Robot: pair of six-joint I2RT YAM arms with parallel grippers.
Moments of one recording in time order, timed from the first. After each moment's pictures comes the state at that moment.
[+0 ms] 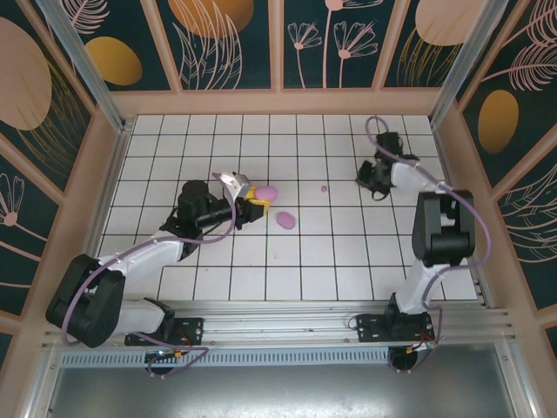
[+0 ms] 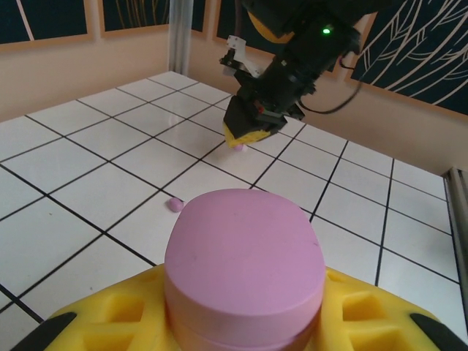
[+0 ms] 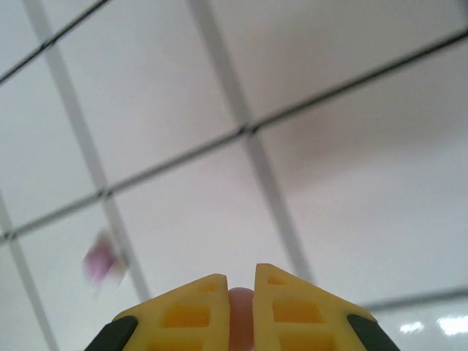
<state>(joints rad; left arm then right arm) -0.49 1.30 0.58 0.52 0.65 -0.07 0.13 1.74 1.17 -0.52 -0.14 0.53</state>
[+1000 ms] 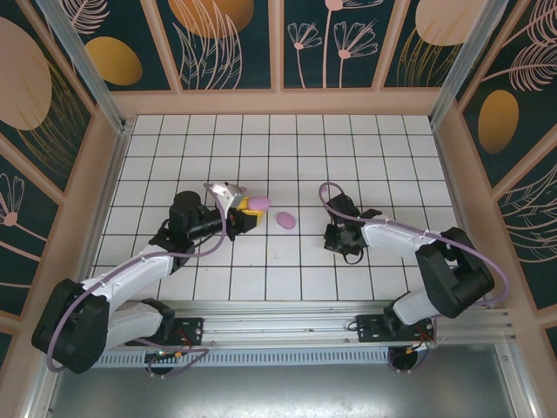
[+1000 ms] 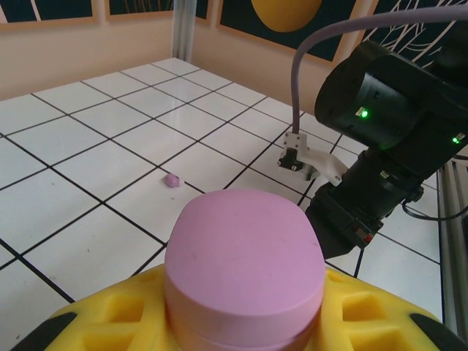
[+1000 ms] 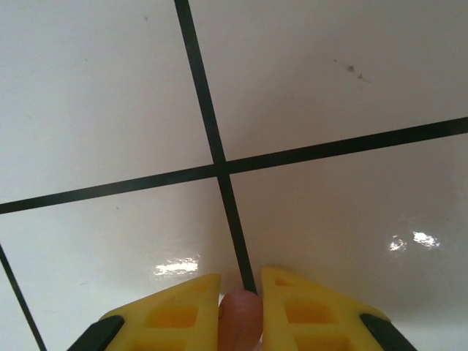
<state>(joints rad) -0.49 1.15 0.49 0.43 0.61 -0.08 0.58 1.46 0.70 -0.51 -0.02 0.78</state>
